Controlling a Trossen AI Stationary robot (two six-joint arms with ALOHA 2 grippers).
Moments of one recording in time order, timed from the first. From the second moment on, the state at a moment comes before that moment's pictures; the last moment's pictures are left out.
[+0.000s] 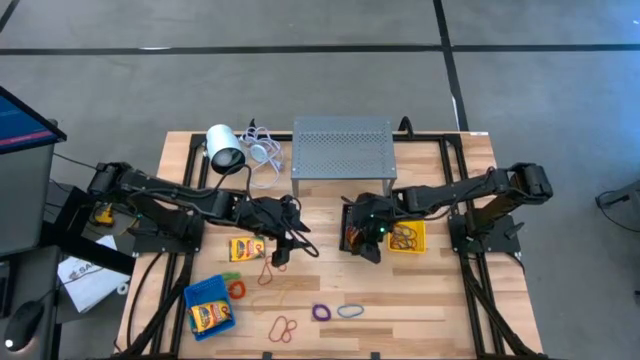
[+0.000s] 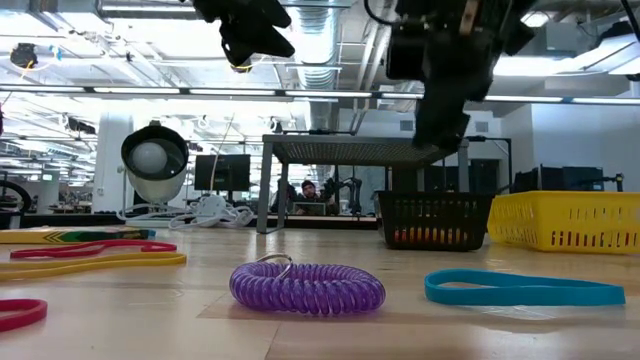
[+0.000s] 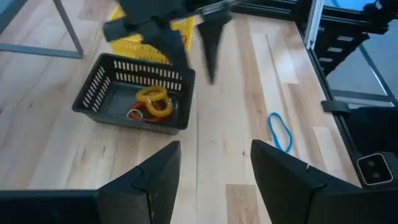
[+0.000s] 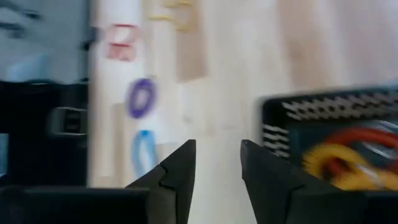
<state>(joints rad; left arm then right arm) -0.17 1.36 1.01 -0.26 -0.07 -0.21 0.06 1.52 0.93 -0.31 -0.37 0.41</state>
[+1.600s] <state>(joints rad) -0.47 2.03 1.17 0.03 0.07 0.47 0.16 1.36 0.96 -0.36 -0.12 0.42</state>
